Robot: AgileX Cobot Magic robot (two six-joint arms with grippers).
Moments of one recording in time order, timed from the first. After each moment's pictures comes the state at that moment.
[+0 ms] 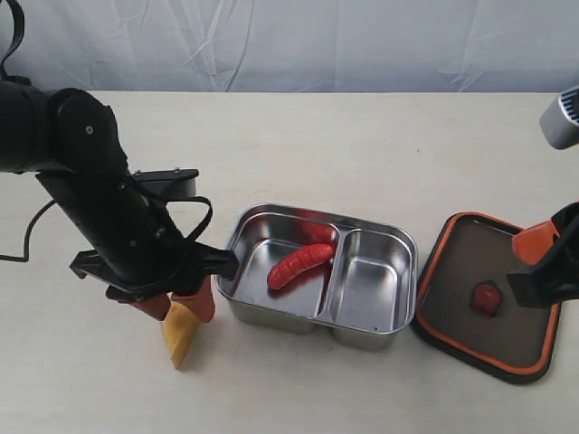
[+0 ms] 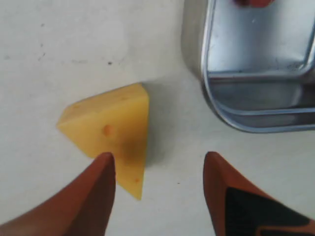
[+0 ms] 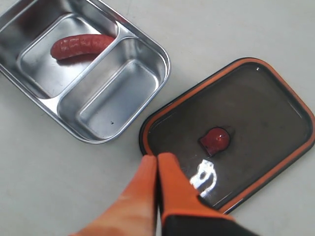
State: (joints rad) left arm -0.54 1.70 -0.94 -0.38 0.86 -0.11; right arm 0.58 0.86 -0.69 0.05 0.86 -0.09
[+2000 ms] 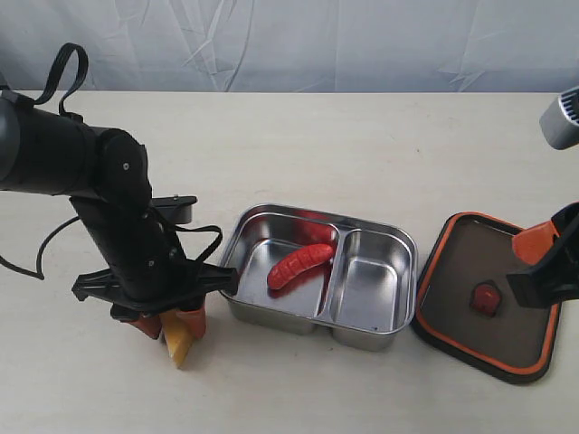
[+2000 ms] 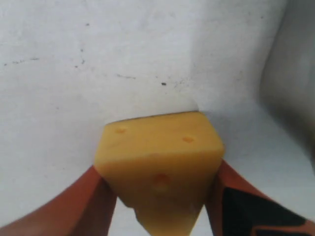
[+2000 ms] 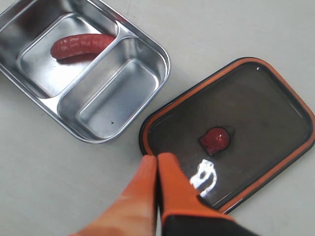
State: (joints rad) left arm -0.55 1.83 -0.94 -0.29 0.79 -0.29; right arm 0.58 0.86 -0.69 0.05 0.86 -0.09
